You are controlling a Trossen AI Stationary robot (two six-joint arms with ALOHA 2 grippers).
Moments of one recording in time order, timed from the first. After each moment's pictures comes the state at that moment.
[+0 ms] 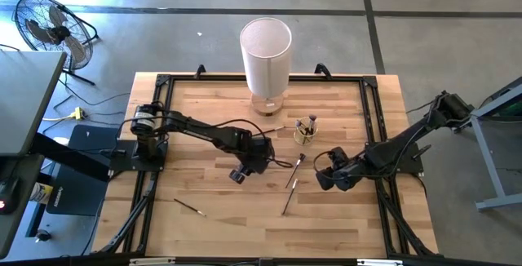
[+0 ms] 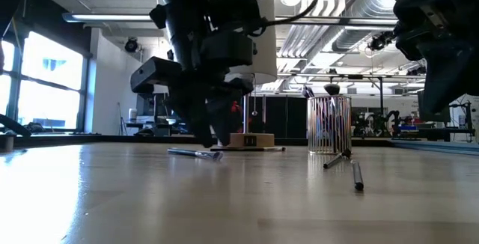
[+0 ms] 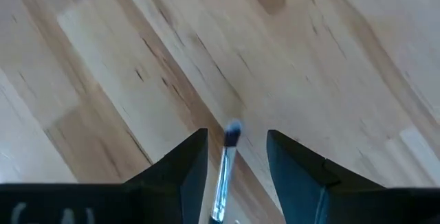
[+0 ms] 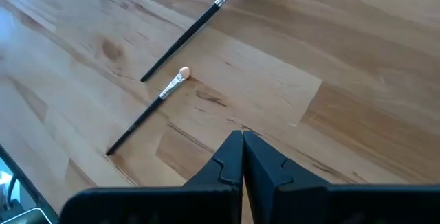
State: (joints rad) left arm -0.05 1.91 1.27 -0.53 0.14 0.55; right arm 0.53 1.18 0.59 -0.48 0.29 1.64
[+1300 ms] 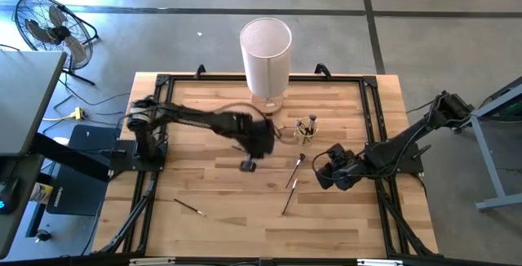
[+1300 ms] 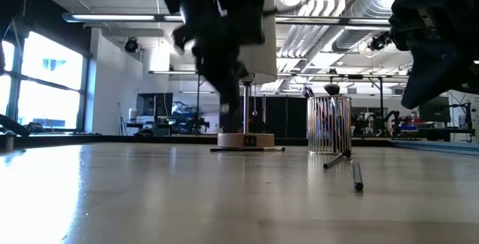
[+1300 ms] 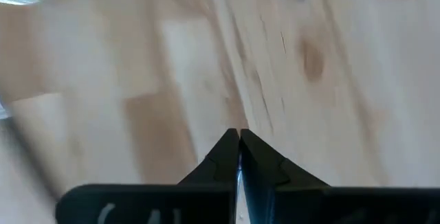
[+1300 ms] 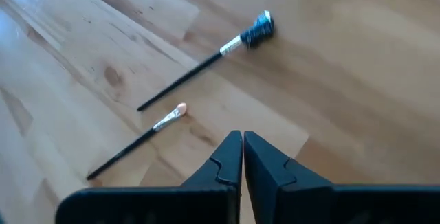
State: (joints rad) left arm 0.04 1.86 1.38 -0.61 0.21 0.24; right arm 0.52 1.18 0.59 -0.49 0.43 1.49
